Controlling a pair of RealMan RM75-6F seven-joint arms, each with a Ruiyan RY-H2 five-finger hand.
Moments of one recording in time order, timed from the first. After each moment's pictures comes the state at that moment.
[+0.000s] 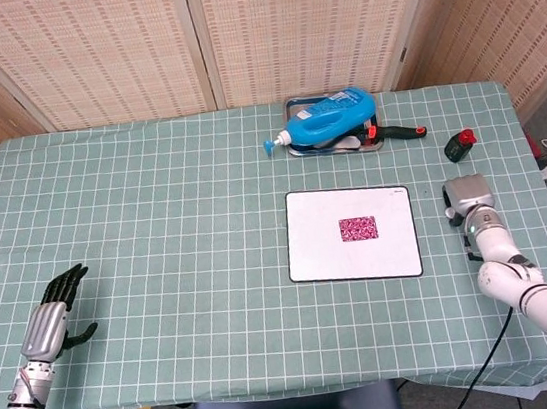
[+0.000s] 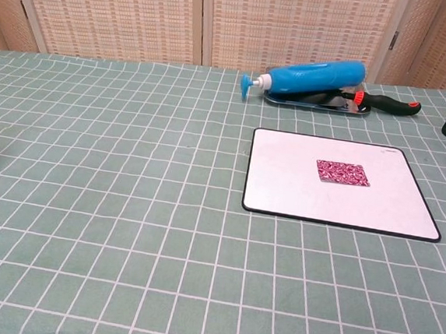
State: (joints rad) left arm -0.31 -1.51 -0.03 -0.93 1.52 1.30 -0.52; right arm 0.80 -1.60 0.09 -0.65 -0.73 0.40 -0.40
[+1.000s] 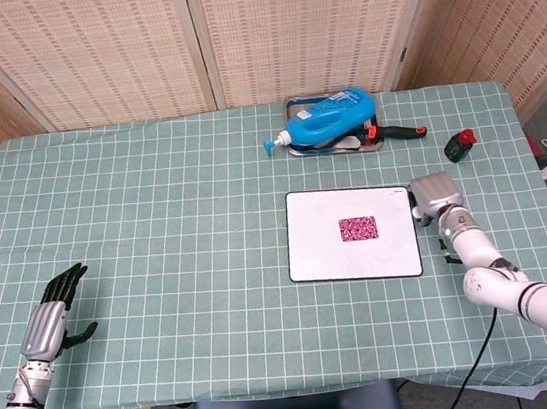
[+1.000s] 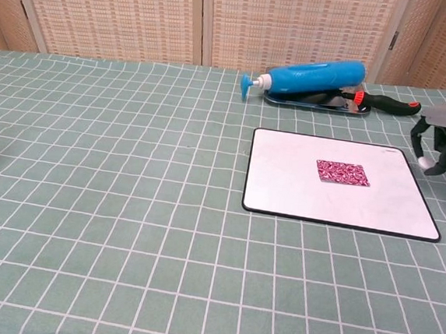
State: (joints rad) left arm -0.31 -1.50 -0.03 -0.94 1.52 1.30 -0.54; right arm 0.86 -1.45 0.10 -1.06 -0.69 0.56 -0.48
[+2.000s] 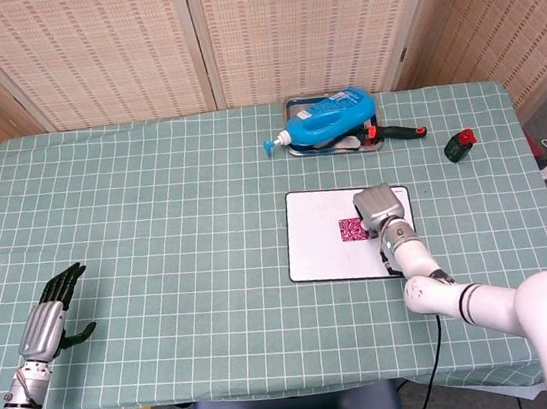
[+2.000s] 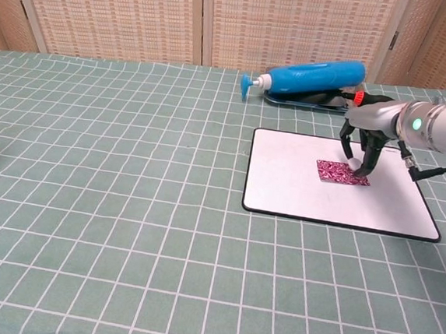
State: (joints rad) left arm -0.31 -1.49 -0.03 -0.96 1.52 1.30 -0.56; right arm 1.06 -1.57 0.04 -1.15 -0.38 0.69 -0.73
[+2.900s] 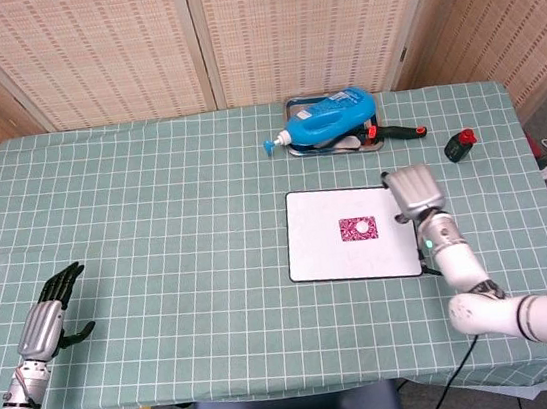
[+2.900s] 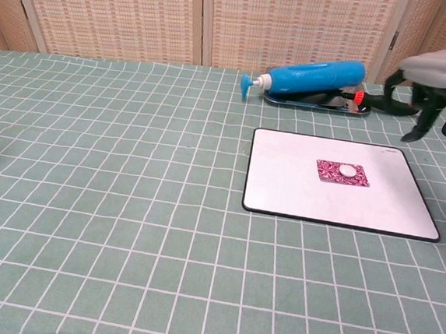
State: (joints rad) left arm -0.31 -1.49 -0.03 -0.94 1.52 1.30 -0.57; right arm 0.90 -1.31 0.01 -1.49 -0.66 1.05 -0.59
